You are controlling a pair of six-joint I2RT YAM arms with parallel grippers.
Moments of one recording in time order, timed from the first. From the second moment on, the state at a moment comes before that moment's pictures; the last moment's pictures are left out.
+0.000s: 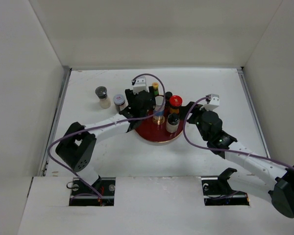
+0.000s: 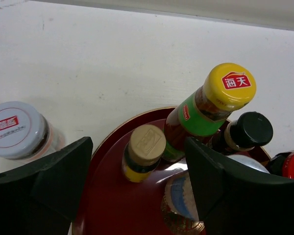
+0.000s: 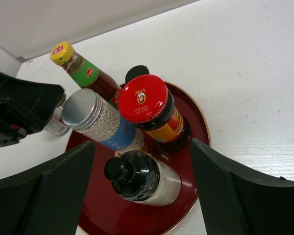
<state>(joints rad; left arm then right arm) -0.73 1.66 1.05 0.26 -0.70 -0.39 0.64 1.00 0.57 0.26 0.44 0.52</state>
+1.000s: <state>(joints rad) -0.42 1.71 1.02 0.10 -0.56 -0.46 0.64 1.00 0.56 0.26 0.43 0.52</state>
